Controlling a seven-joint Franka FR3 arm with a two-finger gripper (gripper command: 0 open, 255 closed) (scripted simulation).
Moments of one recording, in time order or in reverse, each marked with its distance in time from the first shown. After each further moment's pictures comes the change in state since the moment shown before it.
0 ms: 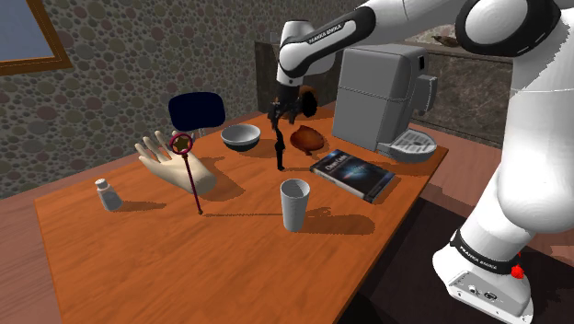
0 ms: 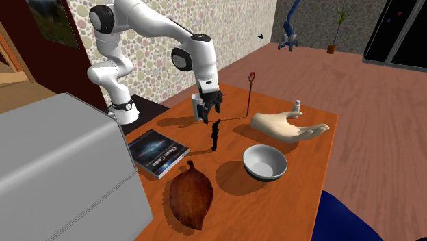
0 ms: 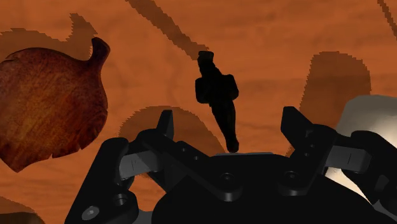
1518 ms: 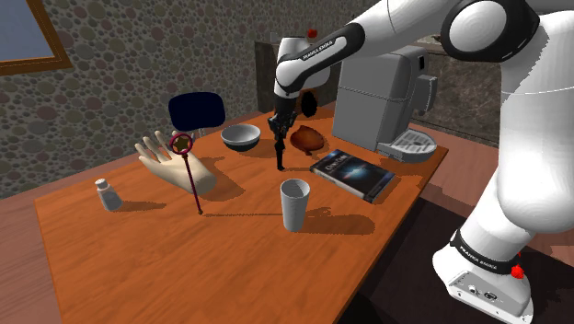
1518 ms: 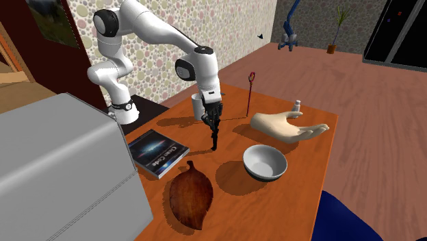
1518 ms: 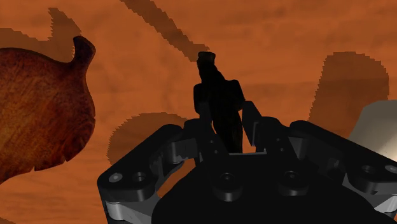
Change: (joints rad) arm 0.004 0.067 0.004 -0.010 0.005 0.080 -0.001
